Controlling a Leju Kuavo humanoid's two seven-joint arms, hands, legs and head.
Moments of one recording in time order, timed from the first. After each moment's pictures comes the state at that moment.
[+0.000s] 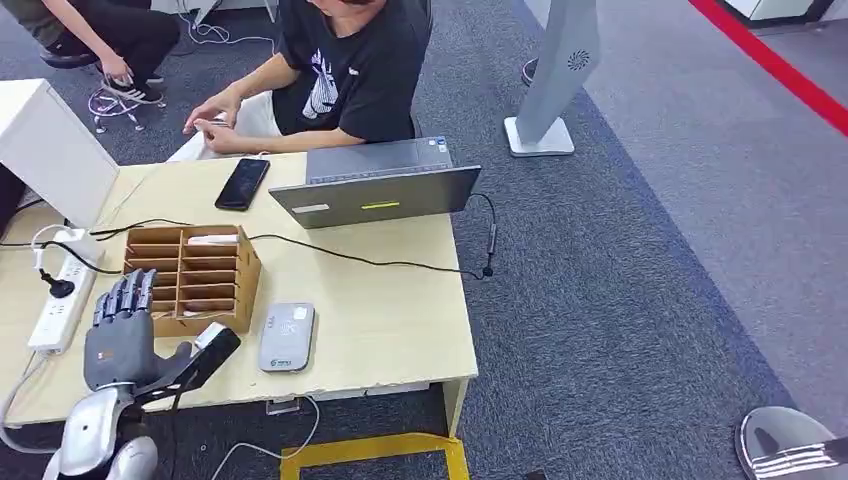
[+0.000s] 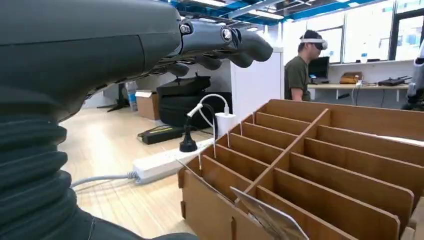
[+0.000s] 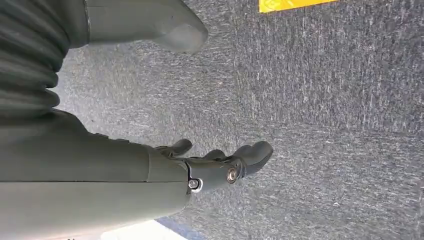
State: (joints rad) left arm -0.19 0.18 -0.28 -1.25 -1.20 0.29 0.11; right arm -0.09 0.08 0.39 -0.18 -0.19 -0.57 0.07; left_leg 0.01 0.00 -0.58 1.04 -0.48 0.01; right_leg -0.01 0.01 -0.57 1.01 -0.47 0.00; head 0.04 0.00
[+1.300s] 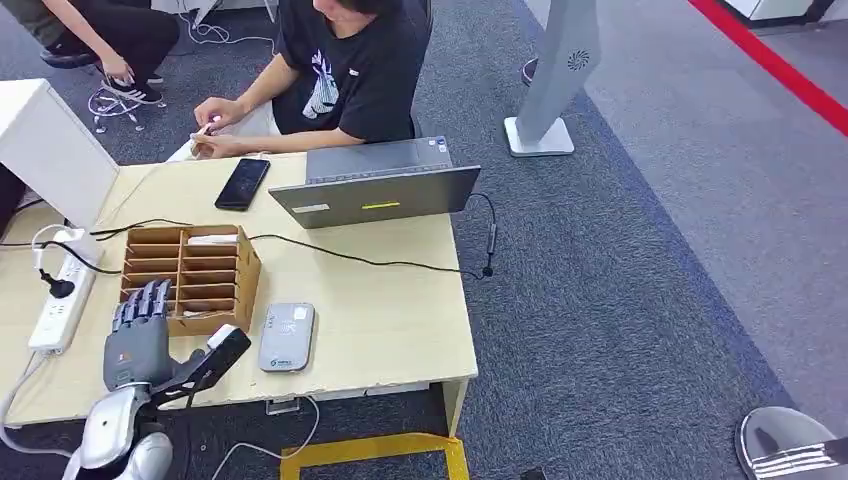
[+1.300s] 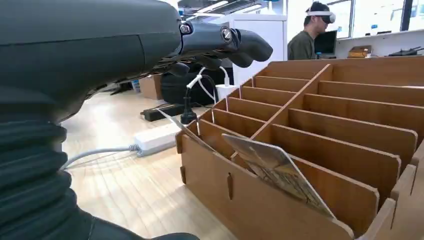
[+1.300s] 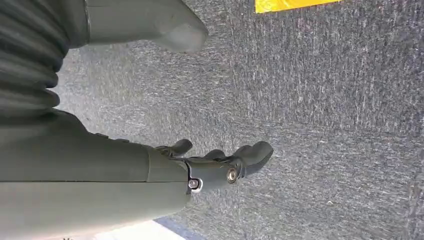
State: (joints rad) left arm -0.22 0.14 -0.28 -1.13 -1.18 0.30 0.11; right arm -0.09 0.08 0.39 -0.19 -0.17 -0.58 0.07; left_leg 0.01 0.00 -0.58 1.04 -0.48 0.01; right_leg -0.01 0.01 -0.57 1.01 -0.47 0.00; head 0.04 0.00
